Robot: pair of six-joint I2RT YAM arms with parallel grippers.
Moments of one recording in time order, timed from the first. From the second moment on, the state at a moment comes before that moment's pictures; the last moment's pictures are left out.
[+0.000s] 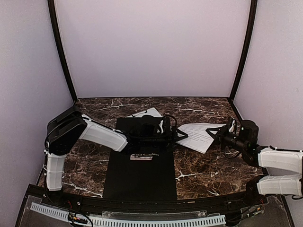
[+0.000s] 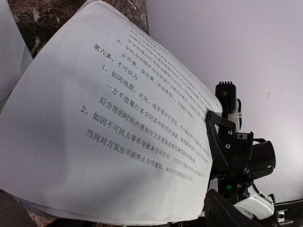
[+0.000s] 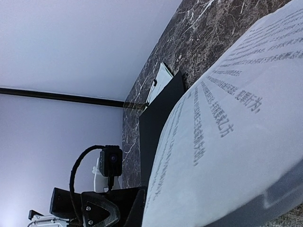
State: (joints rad) left arm -0.98 2.09 1.24 0.57 0.37 -1.31; right arm 0.33 1.02 0.27 0.49 -0.39 1.21
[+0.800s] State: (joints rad) left arm -0.98 2.11 1.19 0.76 0.33 -1.40; right arm 0.39 0.90 0.17 0.49 -0.30 1.24
